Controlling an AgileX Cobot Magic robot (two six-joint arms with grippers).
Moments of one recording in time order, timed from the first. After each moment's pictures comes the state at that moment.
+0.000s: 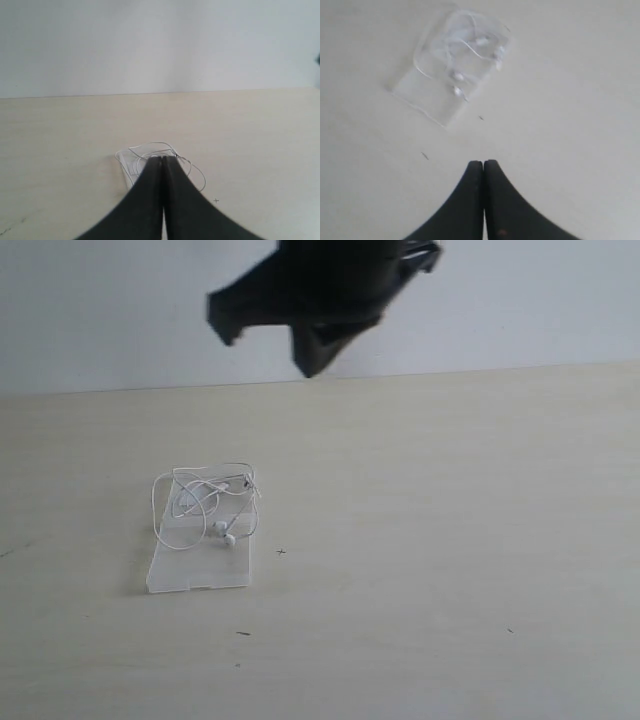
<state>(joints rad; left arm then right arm) -0.16 0.49 -0.22 1.75 -0.05 -1.94 0.75 1.75 -1.80 -0.03 1.22 0.11</state>
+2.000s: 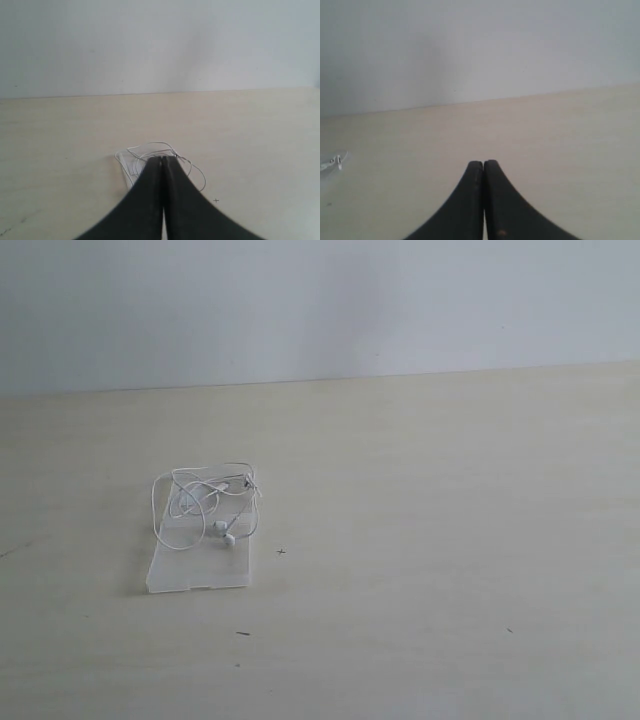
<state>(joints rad) -0.16 0.49 -0.22 1.75 -0.05 -1.94 0.20 0.01 -0.03 -0.29 0.26 0.39</state>
